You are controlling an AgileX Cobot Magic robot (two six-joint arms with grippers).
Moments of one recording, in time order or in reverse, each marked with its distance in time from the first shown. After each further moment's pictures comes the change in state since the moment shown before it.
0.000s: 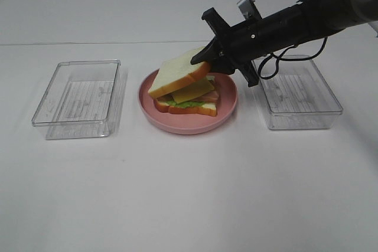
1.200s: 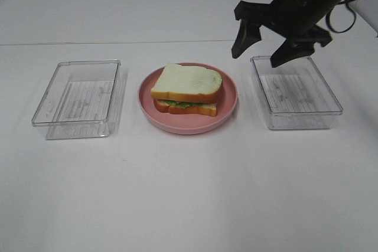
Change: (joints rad) left arm 0.000 0.000 0.000 0.000 0.000 0.000; right arm 0.000 -0.308 0.000 -0.853 0.145 0.353
